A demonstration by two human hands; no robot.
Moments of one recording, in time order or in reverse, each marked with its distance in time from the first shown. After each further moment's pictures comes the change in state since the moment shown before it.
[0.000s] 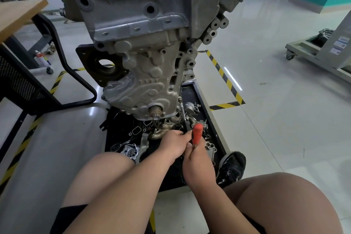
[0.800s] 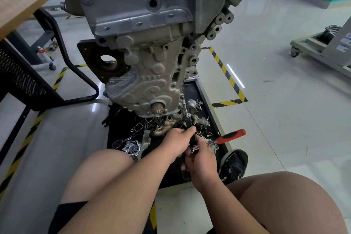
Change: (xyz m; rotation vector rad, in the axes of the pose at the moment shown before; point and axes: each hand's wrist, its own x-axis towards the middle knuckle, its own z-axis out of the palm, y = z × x) left_hand -0.004 -0.002 -0.002 -0.015 -0.059 -0.053; right_hand 0.007 -0.002 0.000 0.998 -0.072 0.411
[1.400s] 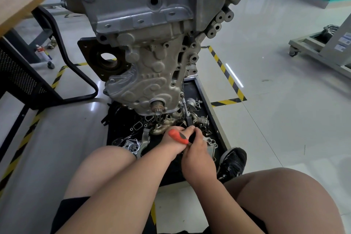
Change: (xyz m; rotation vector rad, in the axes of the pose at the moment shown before) left_hand 0.002 0.000 0.000 0.026 0.031 0.031; right_hand -0.008 0.005 0.000 -1.219 0.047 -0.392
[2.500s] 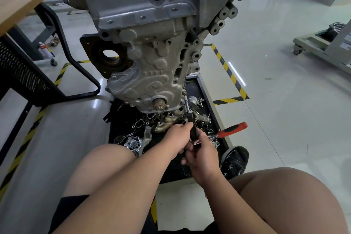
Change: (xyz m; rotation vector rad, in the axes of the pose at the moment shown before) left_hand -0.014 0.011 -0.001 -0.095 -0.012 -0.085; right_hand 0.006 -0.005 -0.007 1.353 -0.104 0.347
